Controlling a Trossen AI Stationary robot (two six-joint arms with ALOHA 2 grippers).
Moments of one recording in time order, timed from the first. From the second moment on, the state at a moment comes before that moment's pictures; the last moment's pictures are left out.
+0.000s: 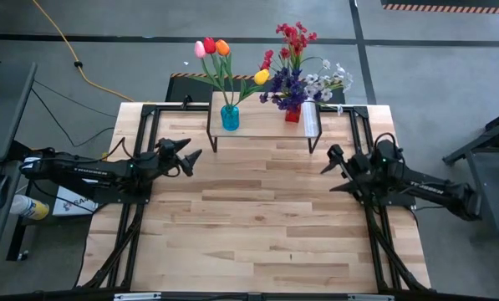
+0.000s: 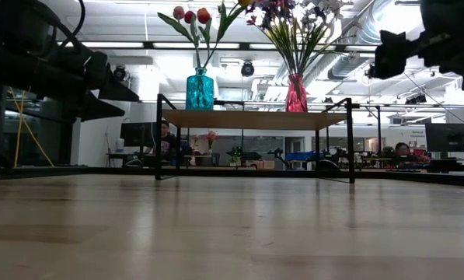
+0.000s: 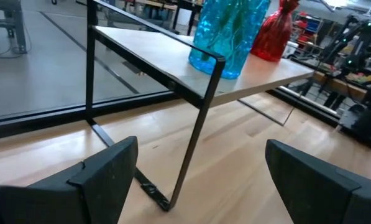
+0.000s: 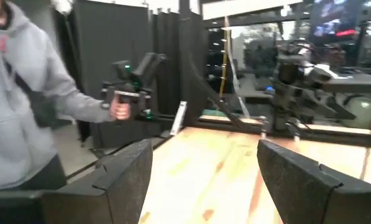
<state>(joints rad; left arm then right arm) 0.06 0.61 0.02 0.46 -0.64 -0.36 -0.47 0.31 0.05 0.45 -0.92 0.18</state>
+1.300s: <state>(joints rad) 0.06 0.61 0.02 0.42 -0.92 -0.31 -0.17 0.31 0.01 0.46 -0.36 0.11</state>
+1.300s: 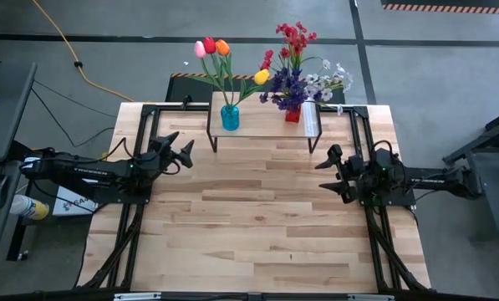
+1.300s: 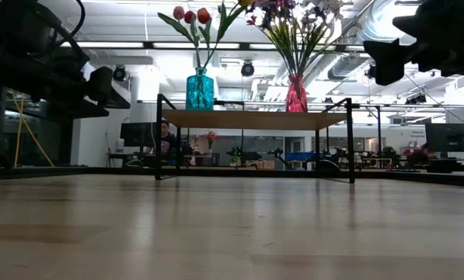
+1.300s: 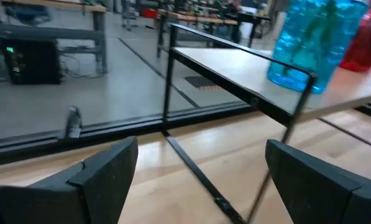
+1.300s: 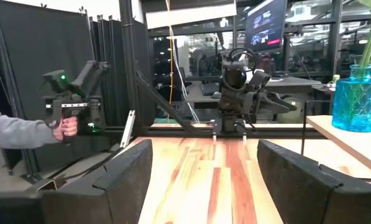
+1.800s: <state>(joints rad) 0.06 0.61 0.01 0.42 -0.95 -0.38 -0.17 0.31 0.01 0.46 -0.35 0.08</state>
